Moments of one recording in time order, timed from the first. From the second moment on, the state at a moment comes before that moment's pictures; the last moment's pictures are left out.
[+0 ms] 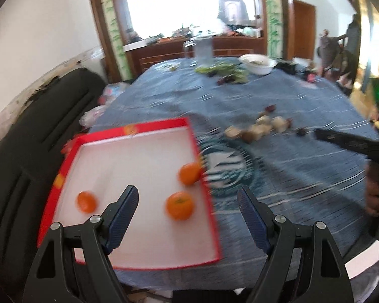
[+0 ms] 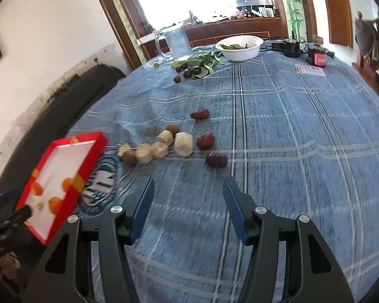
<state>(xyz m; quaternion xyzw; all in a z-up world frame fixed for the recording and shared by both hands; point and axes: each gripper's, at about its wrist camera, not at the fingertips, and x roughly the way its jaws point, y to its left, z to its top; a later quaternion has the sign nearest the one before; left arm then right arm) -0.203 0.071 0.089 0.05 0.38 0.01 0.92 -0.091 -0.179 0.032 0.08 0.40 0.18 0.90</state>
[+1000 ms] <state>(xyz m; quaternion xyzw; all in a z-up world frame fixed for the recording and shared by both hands) -0.058 0.002 0.024 0.05 0.48 -0.02 0.87 -0.024 -0.190 -0.001 0.07 0.46 0.16 0.87</state>
